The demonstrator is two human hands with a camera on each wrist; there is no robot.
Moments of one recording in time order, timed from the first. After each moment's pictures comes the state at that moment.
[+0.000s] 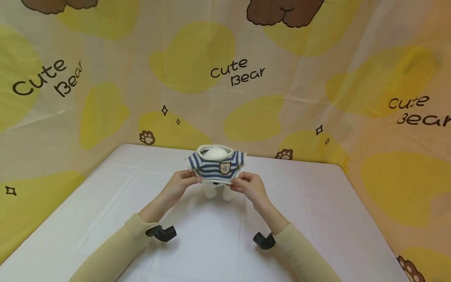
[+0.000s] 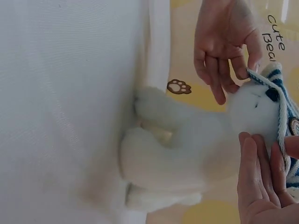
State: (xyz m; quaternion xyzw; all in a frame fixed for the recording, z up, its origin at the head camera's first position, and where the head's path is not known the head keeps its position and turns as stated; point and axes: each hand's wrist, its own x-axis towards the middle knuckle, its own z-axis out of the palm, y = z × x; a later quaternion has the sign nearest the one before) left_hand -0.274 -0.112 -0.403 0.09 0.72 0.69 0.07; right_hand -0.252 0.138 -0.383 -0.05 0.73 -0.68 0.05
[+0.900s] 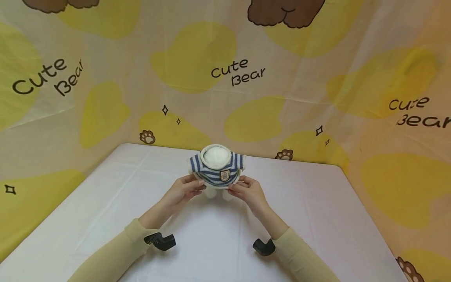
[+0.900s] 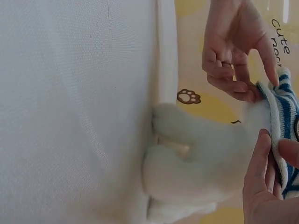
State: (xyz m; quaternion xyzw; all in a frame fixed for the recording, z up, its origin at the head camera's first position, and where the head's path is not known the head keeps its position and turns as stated) left_hand -0.262 -0.103 -0.412 0.06 0.66 0.74 0.14; right_hand -0.246 0.138 -0.398 -0.05 0.64 -0.76 0.11
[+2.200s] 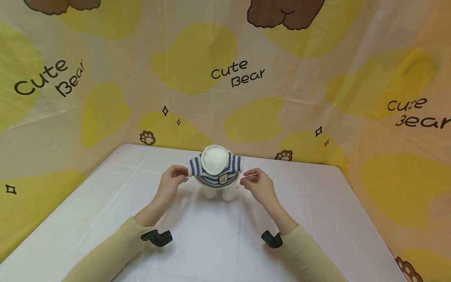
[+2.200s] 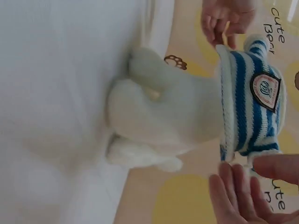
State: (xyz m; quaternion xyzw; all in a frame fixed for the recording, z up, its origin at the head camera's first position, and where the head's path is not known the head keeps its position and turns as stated) left_hand -0.269 -0.120 -0.402 0.02 0.73 0.67 -0.10; right_hand -0.248 0.157 -0.377 -0.05 0.83 -0.55 -0.04
